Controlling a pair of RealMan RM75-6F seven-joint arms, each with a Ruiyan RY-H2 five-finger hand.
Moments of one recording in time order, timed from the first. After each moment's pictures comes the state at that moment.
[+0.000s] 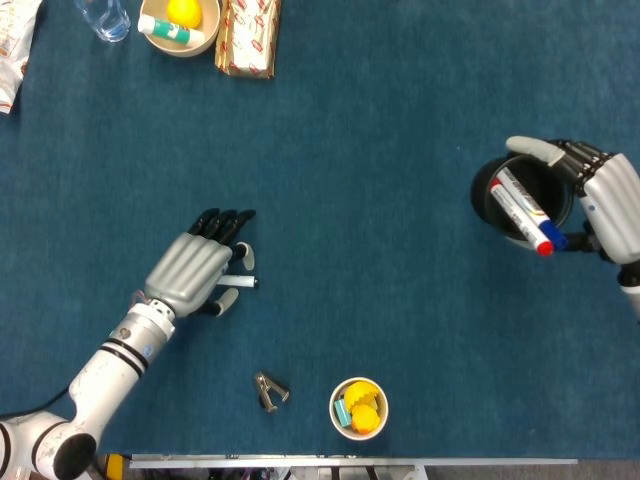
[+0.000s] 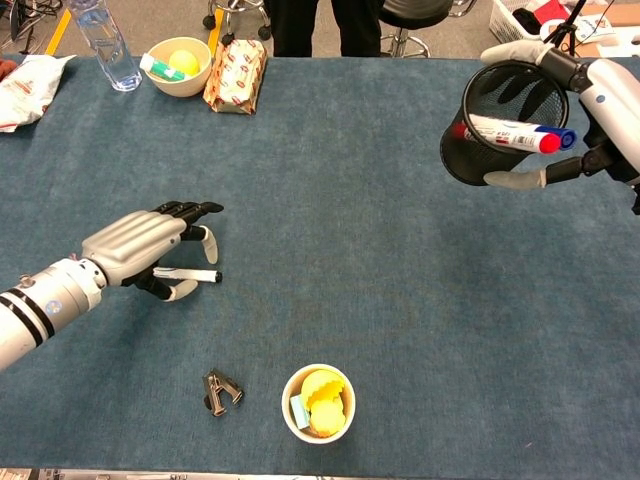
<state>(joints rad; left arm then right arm) -0.52 -1.54 0.07 -1.57 1.29 1.01 0.28 0.42 -1.55 0.03 -1.18 -1.73 1.59 0.46</state>
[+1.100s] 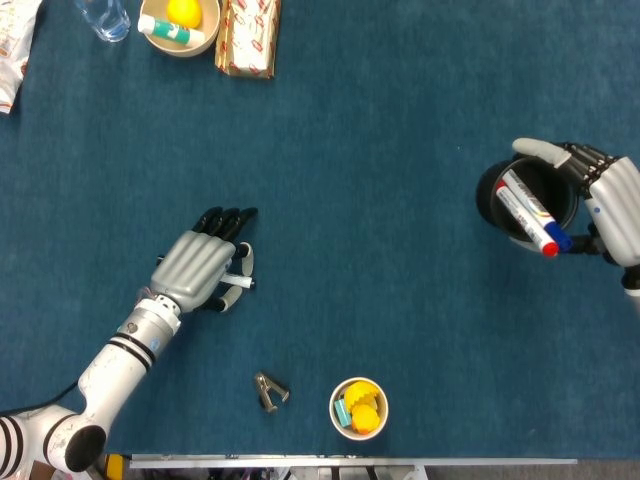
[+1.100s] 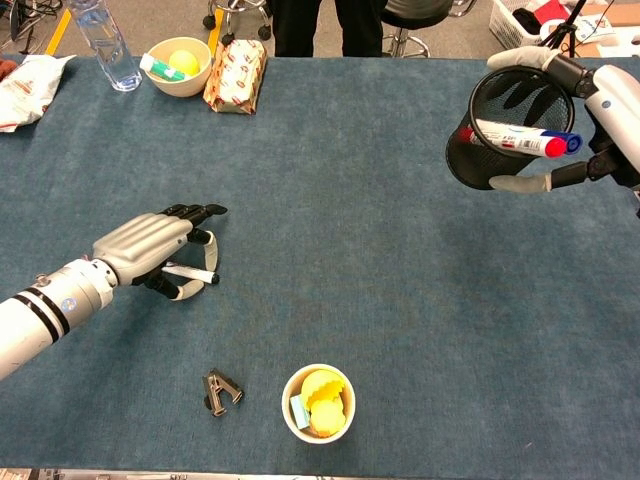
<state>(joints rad) -0.51 -1.59 0.03 -1.50 1.29 0.97 0.24 0.40 -1.55 0.03 -1.16 -1.72 1.58 0.47</state>
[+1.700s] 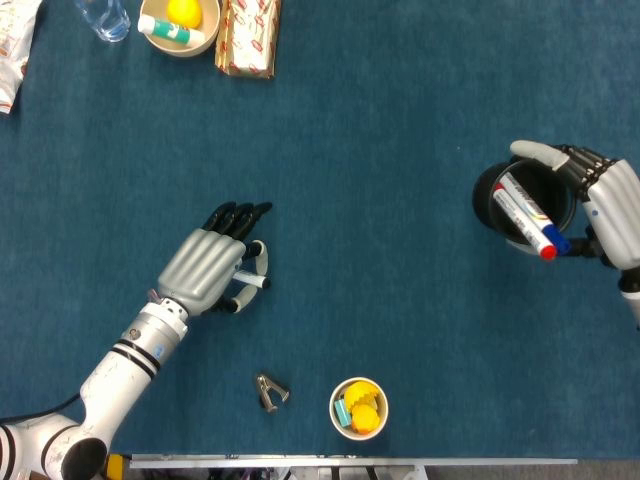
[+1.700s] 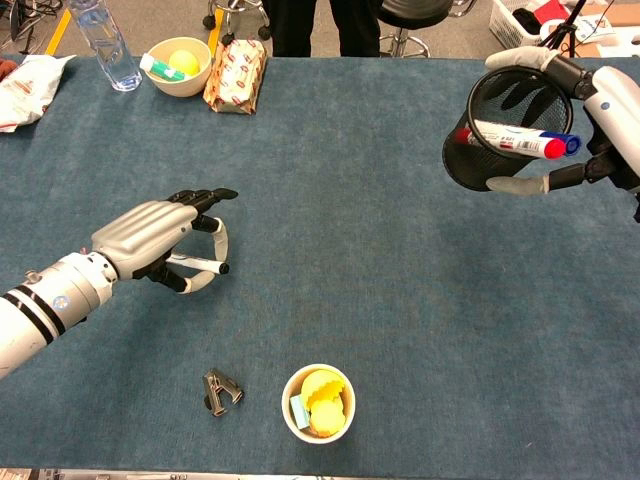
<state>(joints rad) -0.50 -1.54 0.02 -1.65 1.32 1.03 0.26 0.40 -1.56 0.03 -1.17 -1.73 1.59 0.47</state>
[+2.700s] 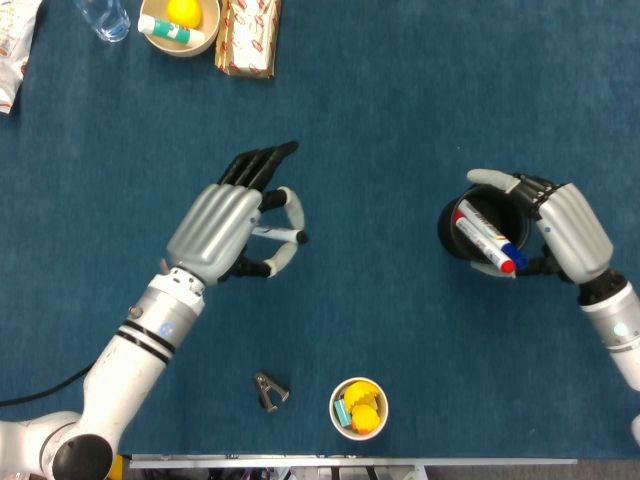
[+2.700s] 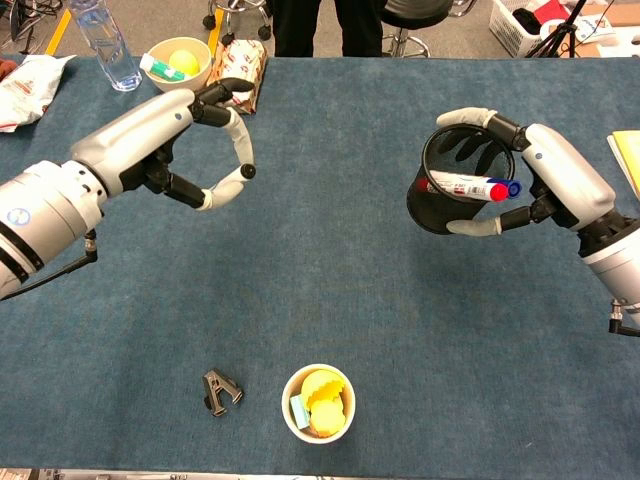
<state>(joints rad) -0.56 -1.40 -0.19 -2.09 1.11 1.10 0.34 0.40 -1.69 -0.02 -1.09 -1.72 1.51 0.53</state>
